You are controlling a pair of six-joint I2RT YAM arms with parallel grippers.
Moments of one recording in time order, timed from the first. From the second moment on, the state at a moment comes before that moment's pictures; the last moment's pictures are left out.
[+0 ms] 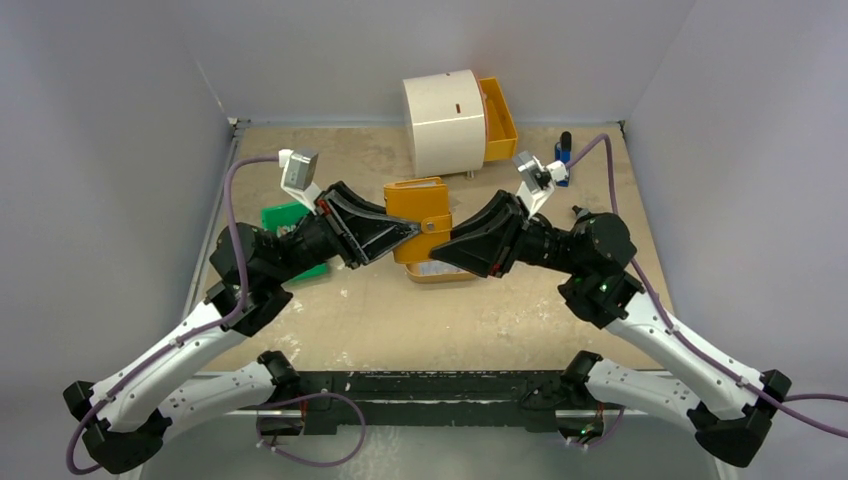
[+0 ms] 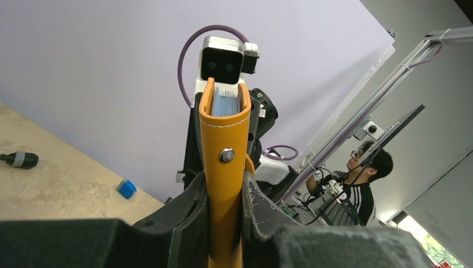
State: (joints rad) left arm -0.84 0.83 0.99 0.32 0.36 -0.93; right arm 0.82 0.90 0.97 0.36 -0.59 0.79
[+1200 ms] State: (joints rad) left arm -0.85 0.73 0.98 0.02 0.10 -0.71; right arm 0.83 0.92 1.09 0.00 -0.51 0.65
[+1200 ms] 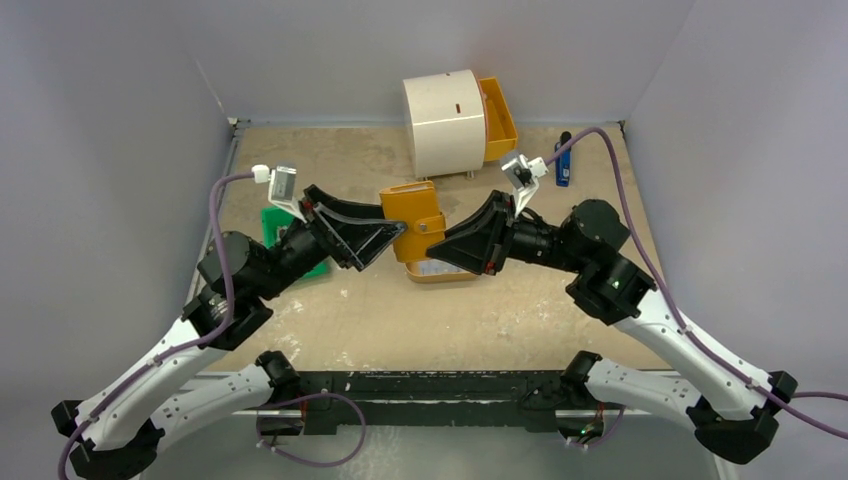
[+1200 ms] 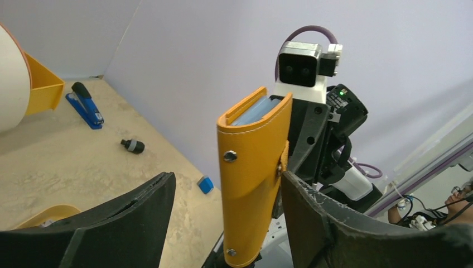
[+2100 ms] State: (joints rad) left arm -0.85 0.72 0.86 0.28 0.15 -0.84; right arm 0.83 0.88 1.07 -0.01 -0.46 0.71
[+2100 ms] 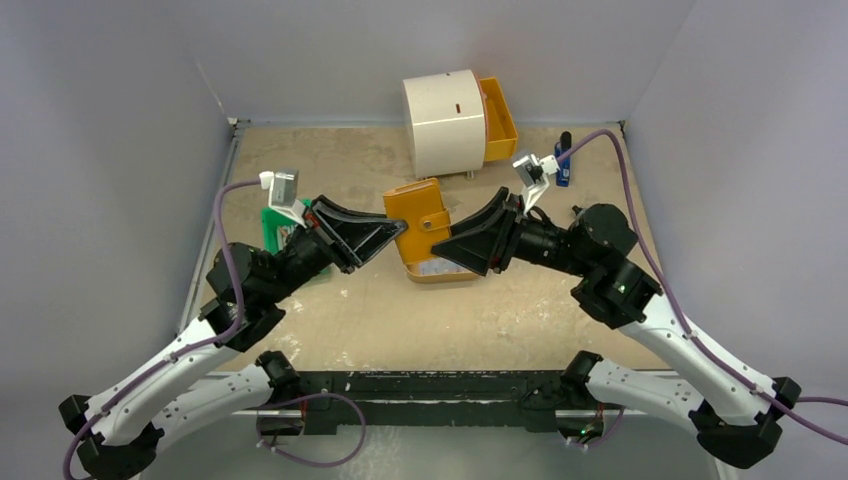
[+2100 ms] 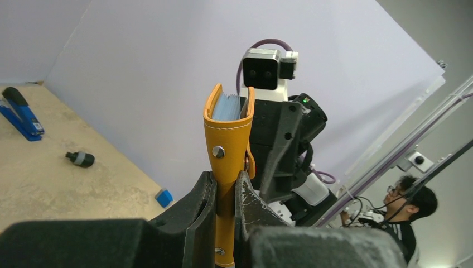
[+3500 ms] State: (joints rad) left arm -0.85 0.69 0.81 0.31 0.23 -0.88; right arm 0.83 0.95 1.05 0.21 -0.50 0.83
